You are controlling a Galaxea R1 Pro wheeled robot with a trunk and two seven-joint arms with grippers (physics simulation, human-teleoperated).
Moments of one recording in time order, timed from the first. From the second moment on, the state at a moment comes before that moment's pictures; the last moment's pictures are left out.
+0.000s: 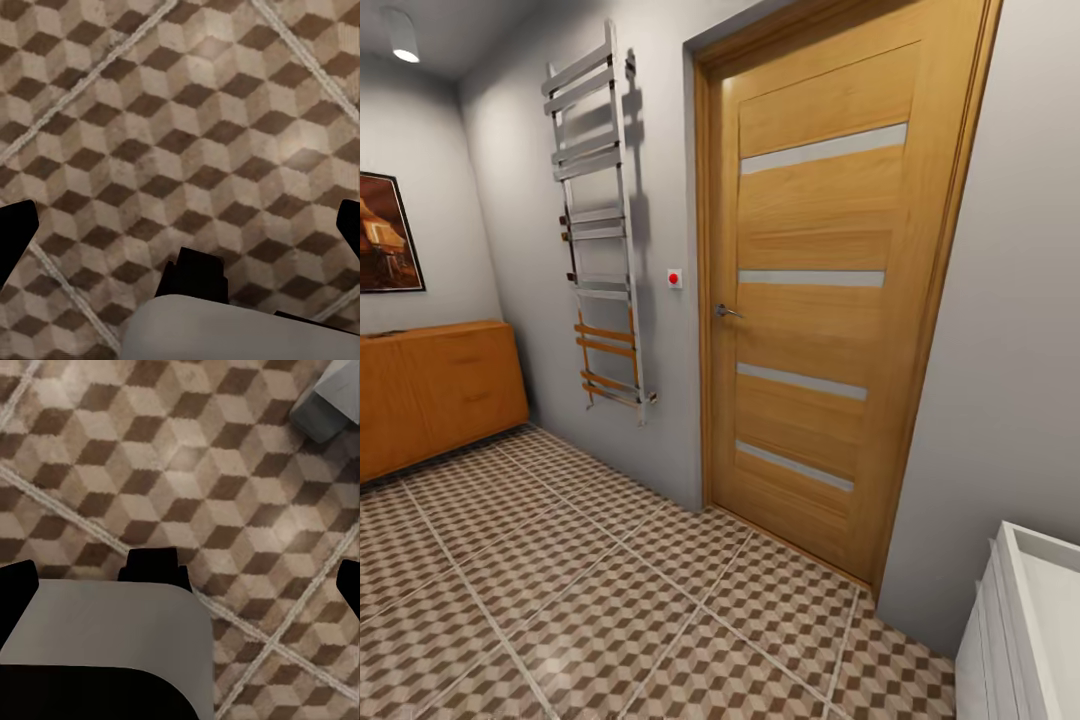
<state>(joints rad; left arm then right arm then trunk) -0.20 0.02 -0.03 -0.01 0.24 -0.13 0.13 -0.14 -0.07 -0.05 0.03 0.04 -0.13 0.01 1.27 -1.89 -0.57</state>
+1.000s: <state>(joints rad) -0.20 0.02 -0.03 -0.01 0.24 -0.13 0.13 -0.14 -0.06 -0.05 0.03 0.05 -0.13 0.01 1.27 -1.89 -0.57</state>
